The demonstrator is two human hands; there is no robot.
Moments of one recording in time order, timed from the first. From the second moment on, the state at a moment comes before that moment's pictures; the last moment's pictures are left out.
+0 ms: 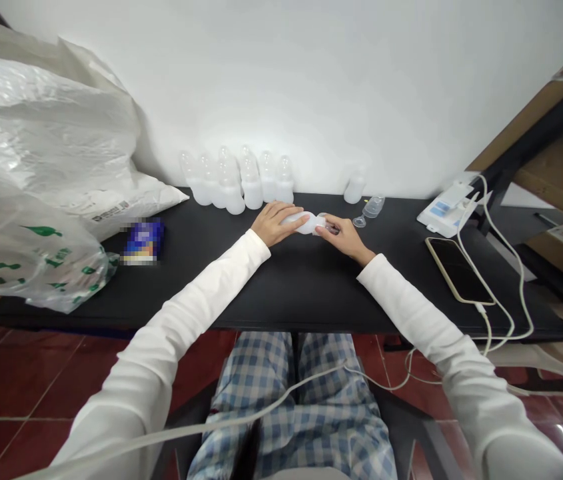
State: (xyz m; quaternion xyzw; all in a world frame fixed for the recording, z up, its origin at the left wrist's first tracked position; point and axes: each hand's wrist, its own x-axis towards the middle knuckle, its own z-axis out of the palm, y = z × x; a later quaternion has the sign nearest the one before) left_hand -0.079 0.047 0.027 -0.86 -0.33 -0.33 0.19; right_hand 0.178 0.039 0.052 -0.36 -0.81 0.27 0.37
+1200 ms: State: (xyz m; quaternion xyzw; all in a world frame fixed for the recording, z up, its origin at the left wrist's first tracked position) left_hand -0.075 0.042 0.035 -0.88 -0.33 -0.31 0.16; right_hand 0.215 0.065 0.069 -0.41 -0.83 0.02 0.38
